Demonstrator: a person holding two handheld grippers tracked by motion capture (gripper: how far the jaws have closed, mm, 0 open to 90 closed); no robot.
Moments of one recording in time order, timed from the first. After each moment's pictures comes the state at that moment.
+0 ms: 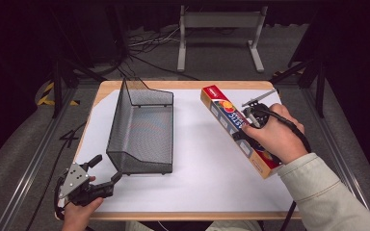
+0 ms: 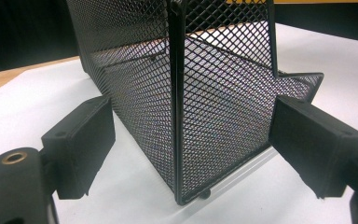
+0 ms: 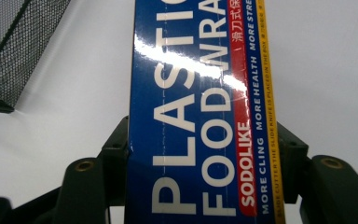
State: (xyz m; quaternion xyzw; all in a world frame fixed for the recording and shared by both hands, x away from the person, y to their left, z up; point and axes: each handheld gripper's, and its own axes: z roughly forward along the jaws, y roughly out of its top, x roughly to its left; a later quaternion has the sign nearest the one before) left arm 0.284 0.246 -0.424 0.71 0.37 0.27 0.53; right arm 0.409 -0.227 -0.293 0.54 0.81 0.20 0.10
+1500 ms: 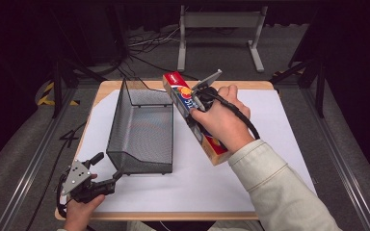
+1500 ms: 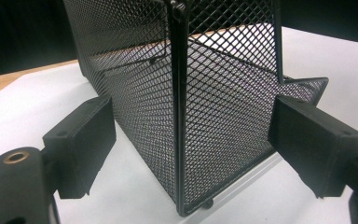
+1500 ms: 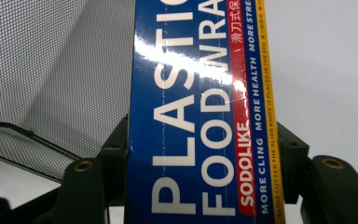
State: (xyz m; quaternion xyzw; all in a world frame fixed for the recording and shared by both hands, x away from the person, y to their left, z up) left arm 0.291 0.242 -0.424 0.71 0.36 0.28 0.54; right arm 0.433 -0.097 -0.262 0.54 0.81 0.21 0.10
